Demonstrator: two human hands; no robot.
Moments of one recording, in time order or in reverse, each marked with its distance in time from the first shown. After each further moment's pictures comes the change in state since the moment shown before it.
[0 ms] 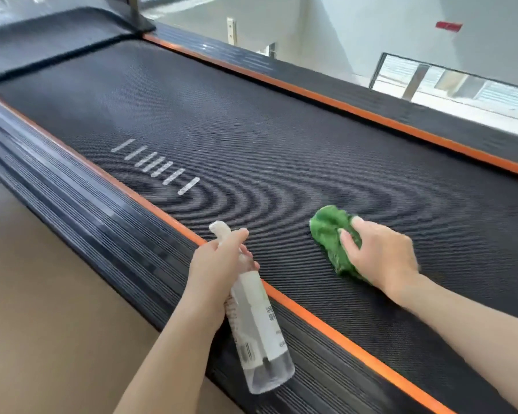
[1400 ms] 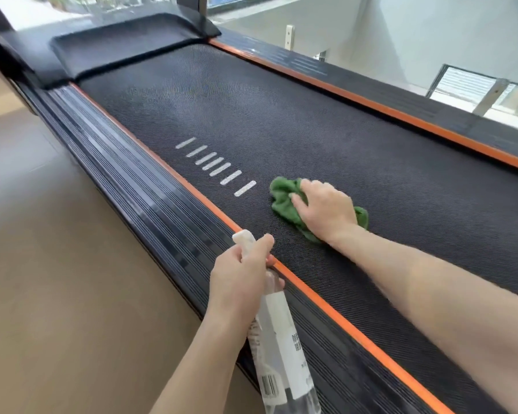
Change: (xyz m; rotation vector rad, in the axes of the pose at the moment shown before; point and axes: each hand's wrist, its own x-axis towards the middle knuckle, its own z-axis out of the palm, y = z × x) left_hand -0.005 0.000 -0.046 0.038 0.133 0.152; right_hand 0.128 -0.155 0.052 0.156 0.107 -0.283
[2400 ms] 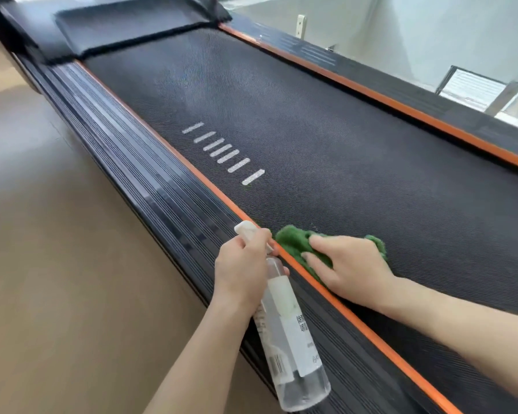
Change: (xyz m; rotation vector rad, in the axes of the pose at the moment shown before) left_hand 0.011 -0.007 -0.003 -0.109 0.008 -0.037; right_hand -0.100 -0.009 -0.053 0.157 -0.219 -0.226
